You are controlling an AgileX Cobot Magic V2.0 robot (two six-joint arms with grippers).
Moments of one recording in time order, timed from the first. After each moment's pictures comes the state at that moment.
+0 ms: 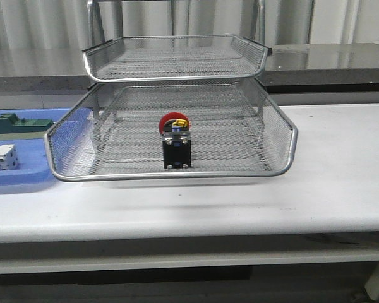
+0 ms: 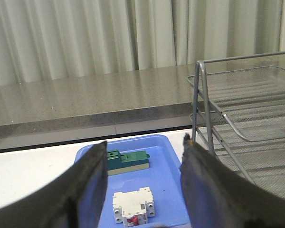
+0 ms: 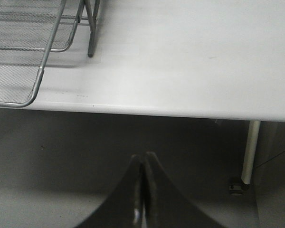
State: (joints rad) left arm -0.04 0.24 -0.32 -0.11 0.13 0.18; right arm 0.21 0.50 -0.76 -0.11 0.99 0.17
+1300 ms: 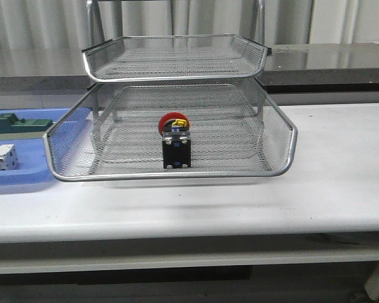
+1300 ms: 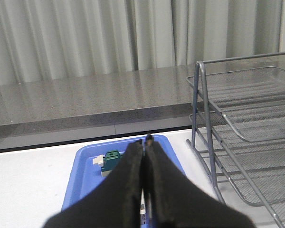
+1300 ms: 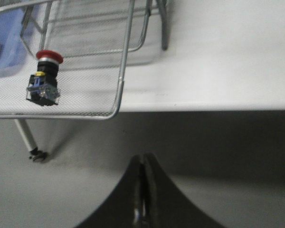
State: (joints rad) left arm -0.04 0.24 -0.32 -0.11 0.13 0.18; right arm 0.22 0.76 -0.76 0.25 0.82 0.14
